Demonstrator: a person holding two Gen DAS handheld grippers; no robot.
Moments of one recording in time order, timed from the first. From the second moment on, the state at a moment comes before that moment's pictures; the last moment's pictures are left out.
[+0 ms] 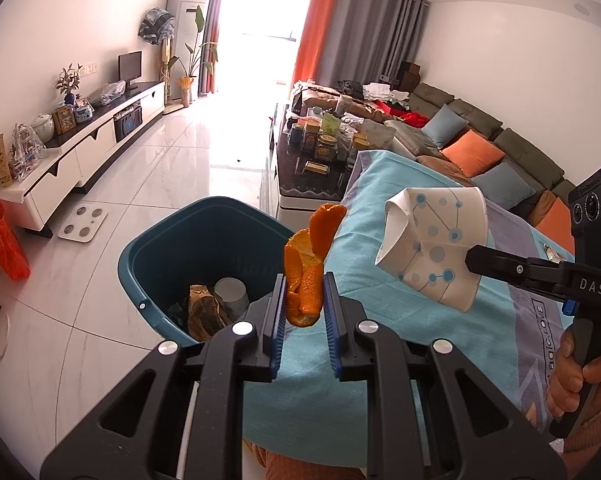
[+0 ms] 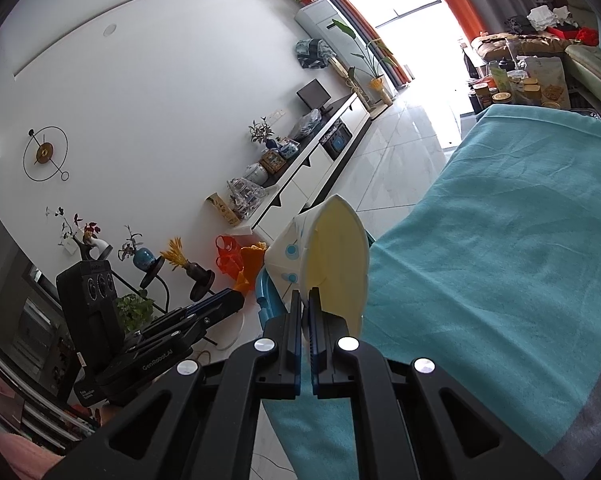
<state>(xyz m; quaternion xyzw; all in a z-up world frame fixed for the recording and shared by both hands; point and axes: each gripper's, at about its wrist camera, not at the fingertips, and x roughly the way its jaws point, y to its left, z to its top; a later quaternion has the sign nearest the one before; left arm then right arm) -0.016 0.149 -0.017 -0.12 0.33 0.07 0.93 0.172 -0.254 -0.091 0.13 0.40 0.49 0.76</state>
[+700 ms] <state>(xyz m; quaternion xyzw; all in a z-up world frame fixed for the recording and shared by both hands) -0.016 0.158 -0.017 -0.13 0.32 0.09 0.93 0.174 -0.235 -0.089 0.13 0.40 0.50 0.75</state>
